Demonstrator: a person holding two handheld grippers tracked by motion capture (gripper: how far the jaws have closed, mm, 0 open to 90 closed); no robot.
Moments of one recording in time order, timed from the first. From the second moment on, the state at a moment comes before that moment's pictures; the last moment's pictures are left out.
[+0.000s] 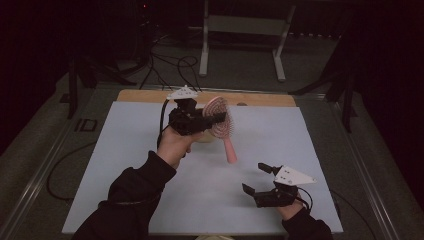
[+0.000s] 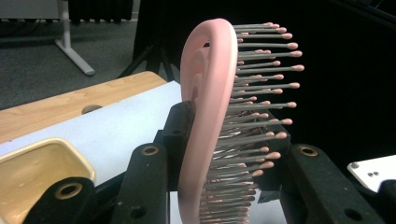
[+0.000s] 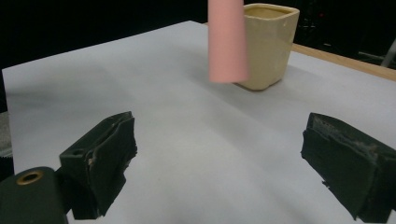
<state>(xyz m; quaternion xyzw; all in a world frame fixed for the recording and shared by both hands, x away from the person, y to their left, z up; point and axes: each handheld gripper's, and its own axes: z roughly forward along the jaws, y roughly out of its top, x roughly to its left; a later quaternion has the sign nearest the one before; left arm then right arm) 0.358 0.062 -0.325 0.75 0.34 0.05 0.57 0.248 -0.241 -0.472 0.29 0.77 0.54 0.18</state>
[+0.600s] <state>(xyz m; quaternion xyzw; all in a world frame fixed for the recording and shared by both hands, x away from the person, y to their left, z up) 0.373 0.091 -0.314 0.74 0.36 0.07 0.57 0.247 -0.245 -0.472 0.29 0.77 0.54 0.18</state>
